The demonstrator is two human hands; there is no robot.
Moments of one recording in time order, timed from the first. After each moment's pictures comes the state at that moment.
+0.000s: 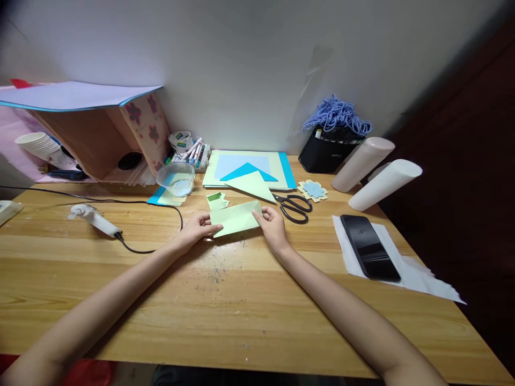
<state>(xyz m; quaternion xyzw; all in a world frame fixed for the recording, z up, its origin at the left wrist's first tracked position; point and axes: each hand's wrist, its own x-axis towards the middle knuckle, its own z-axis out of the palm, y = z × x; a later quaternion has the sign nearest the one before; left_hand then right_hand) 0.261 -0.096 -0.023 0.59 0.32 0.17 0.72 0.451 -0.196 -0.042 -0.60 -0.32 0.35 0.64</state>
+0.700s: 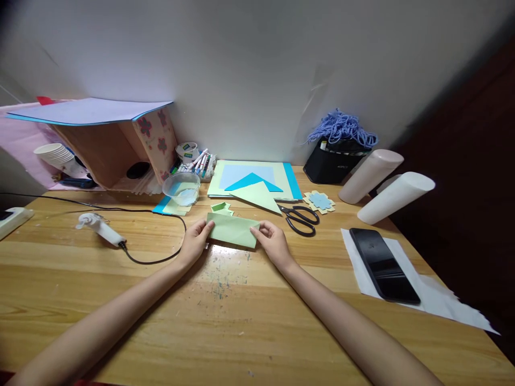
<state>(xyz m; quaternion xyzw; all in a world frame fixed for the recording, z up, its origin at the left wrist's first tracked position) 0.261 -0.094 -0.040 0.68 0.37 0.37 0.51 0.445 -0.197 -0.042 -0.59 -0.38 0.39 0.60</state>
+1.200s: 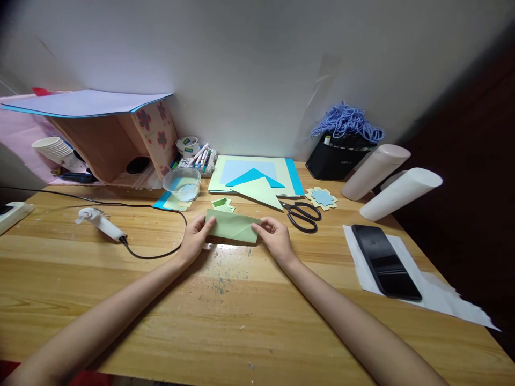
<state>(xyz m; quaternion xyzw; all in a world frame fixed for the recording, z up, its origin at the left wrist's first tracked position) 0.259 -0.102 -0.030 0.67 0.36 0.38 0.52 0.445 -0.197 -0.043 -0.59 -0.37 0.35 0.62</state>
